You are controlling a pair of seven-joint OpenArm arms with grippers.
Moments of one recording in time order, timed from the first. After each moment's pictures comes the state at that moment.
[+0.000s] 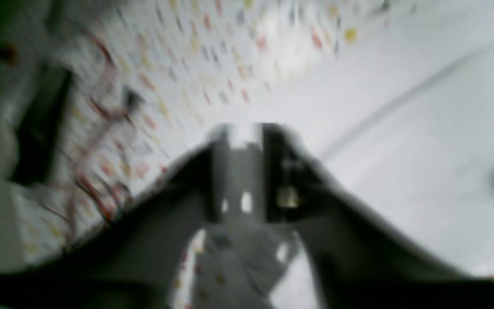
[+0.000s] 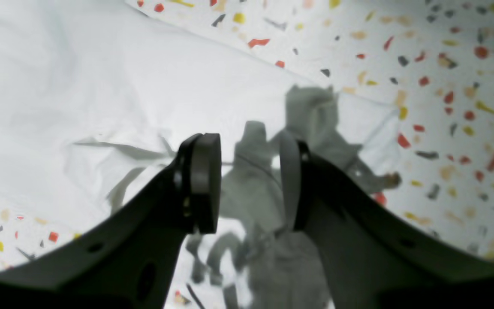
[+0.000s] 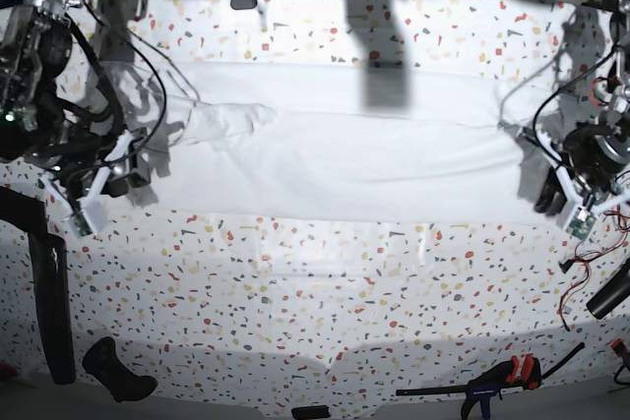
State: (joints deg) left arm 5.6 -31.3 -5.5 108.9 -18.7 -21.5 42.5; right arm -0.3 24.4 20.8 107.1 36.6 33.7 -69.1
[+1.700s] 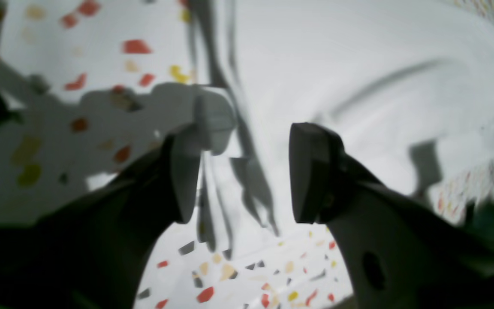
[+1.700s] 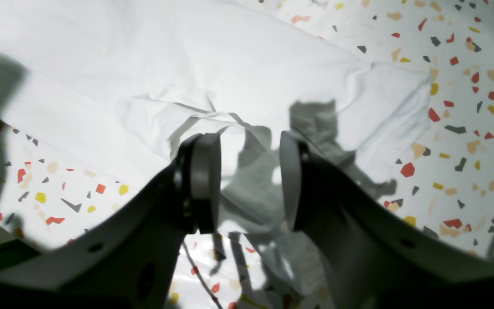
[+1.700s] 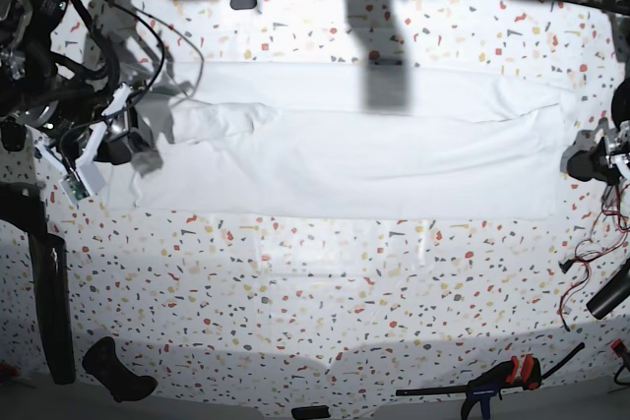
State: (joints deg) left arm -12.0 -42.7 -5.5 55.1 -68.9 -35.1 65.3; right arm -10.2 23.9 24.8 117.5 43.1 34.2 -71.2
